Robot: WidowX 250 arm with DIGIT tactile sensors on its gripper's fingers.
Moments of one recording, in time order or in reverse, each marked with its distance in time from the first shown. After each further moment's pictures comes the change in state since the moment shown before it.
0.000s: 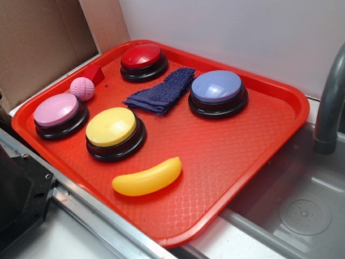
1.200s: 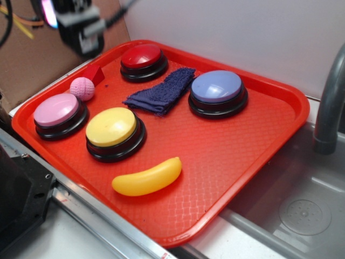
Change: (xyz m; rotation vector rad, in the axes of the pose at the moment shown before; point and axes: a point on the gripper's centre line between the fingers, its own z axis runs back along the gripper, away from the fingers) arm 0.022 -0.054 -0.085 0.117 0.224 -0.206
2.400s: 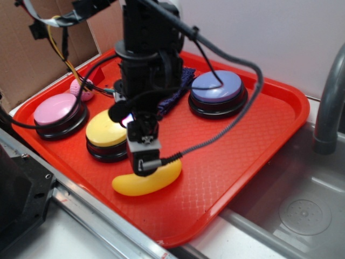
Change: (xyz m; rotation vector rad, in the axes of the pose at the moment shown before) arm 0.028 -0.061 -0.094 -0.011 0.107 -0.349
